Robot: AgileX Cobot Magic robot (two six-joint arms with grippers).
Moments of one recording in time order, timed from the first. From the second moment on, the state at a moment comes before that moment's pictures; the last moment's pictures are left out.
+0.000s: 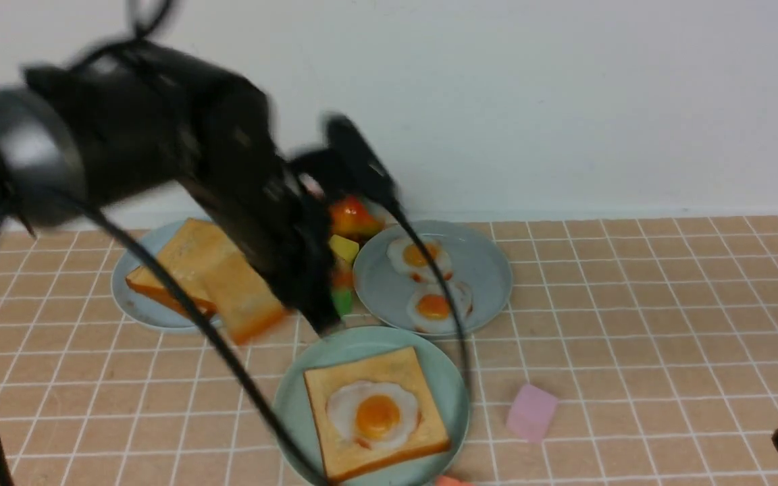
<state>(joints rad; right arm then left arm) 0.39 0.81 -1.08 0.46 1.26 -0.29 -0.60 1.71 -1.35 0.09 0.78 0.52</state>
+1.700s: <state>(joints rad) 0.39 0.65 -1.08 0.53 1.27 -0.28 -0.86 1.89 -1.29 0.20 0.72 0.37</state>
